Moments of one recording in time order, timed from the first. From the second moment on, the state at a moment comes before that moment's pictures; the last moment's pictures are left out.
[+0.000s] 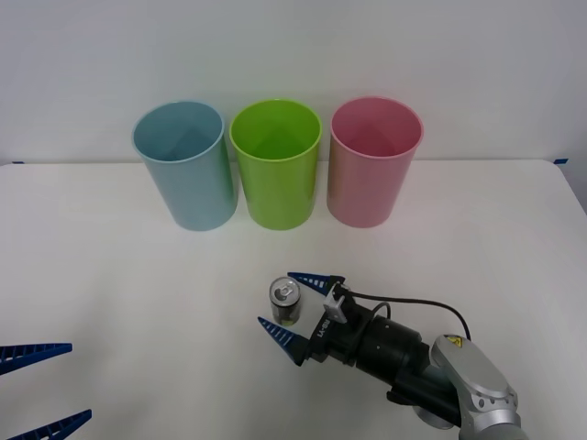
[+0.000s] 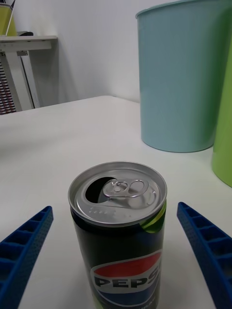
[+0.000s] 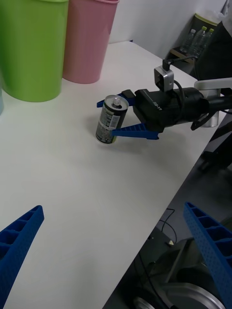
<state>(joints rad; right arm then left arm) -0.15 -0.12 0.22 -1.10 1.14 -0.88 0.56 0.55 0.54 0.57 -1.95 -1.21 -1.46 0.32</state>
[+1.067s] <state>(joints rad) -0.16 -0.16 0.23 -1.11 1.08 -0.92 0.60 0.55 0.54 0.57 -1.95 -1.21 -1.46 0.32</state>
